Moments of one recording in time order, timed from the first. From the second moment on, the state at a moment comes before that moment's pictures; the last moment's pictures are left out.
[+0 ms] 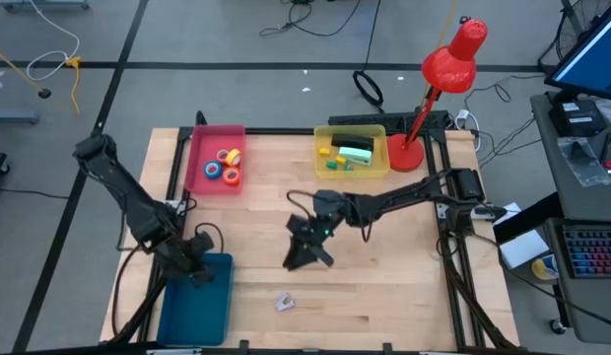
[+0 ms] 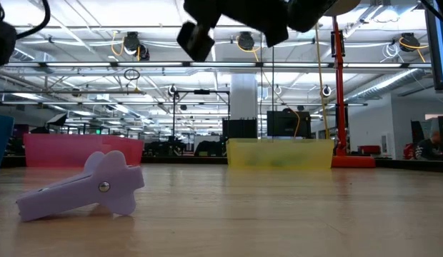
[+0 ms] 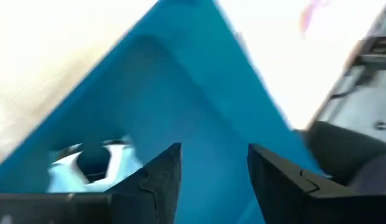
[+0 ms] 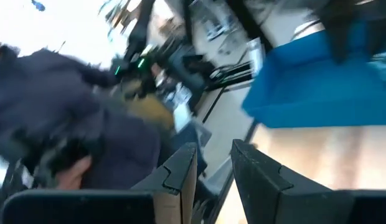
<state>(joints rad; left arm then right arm) -0.87 0.91 0.50 -0.56 -0.10 -1.64 0.07 1.89 1.23 0.53 -0.77 0.63</state>
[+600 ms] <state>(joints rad) -0.87 0.75 0.50 -0.11 -0.35 -1.29 0.25 1.89 1.23 0.22 -0.48 0.08</state>
